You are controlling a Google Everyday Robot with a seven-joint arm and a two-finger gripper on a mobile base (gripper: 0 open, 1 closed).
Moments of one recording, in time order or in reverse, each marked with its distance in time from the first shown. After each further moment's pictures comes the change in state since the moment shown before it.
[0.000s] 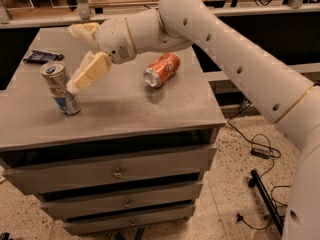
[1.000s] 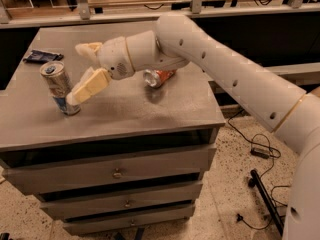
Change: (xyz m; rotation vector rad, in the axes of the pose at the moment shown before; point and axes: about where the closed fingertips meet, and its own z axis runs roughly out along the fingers) arm 0.043 0.001 0.016 0.034 -0.005 0.115
